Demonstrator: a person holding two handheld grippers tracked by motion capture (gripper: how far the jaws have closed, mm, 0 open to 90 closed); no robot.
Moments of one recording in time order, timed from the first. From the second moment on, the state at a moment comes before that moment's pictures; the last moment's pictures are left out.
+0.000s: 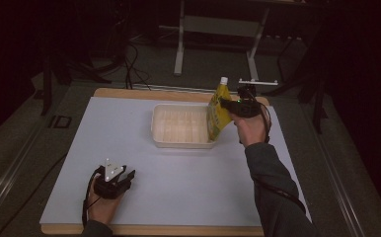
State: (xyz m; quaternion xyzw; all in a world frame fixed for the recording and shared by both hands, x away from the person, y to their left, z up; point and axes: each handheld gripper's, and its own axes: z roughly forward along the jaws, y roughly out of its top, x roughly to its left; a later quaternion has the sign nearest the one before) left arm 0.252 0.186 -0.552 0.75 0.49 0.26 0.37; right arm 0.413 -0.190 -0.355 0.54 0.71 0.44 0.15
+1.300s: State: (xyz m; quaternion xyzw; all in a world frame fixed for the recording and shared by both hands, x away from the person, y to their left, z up) left arm 0.252 0.185 -0.552 0.75 0.49 0.25 0.37; right arm 0.444 -0.170 -0.394 0.58 0.70 0.39 0.13
